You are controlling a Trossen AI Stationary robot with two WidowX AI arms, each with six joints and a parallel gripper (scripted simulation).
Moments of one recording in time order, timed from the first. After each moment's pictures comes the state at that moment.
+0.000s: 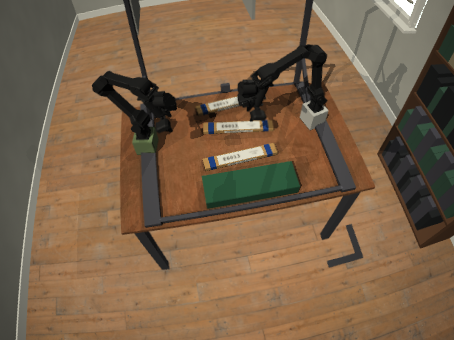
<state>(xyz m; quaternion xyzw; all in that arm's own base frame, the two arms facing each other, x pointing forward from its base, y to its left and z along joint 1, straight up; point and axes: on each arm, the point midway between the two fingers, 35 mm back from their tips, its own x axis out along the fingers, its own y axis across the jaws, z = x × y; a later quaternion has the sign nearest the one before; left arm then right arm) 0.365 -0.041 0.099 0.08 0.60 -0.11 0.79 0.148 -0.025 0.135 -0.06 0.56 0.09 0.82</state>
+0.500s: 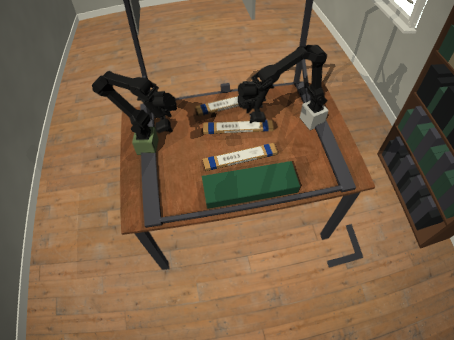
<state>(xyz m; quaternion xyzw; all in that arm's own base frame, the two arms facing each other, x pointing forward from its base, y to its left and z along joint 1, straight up) 0.366 -0.041 0.088 0.08 0.59 -0.11 0.79 0.148 -0.025 0.135 -0.06 0.56 0.09 0.82</state>
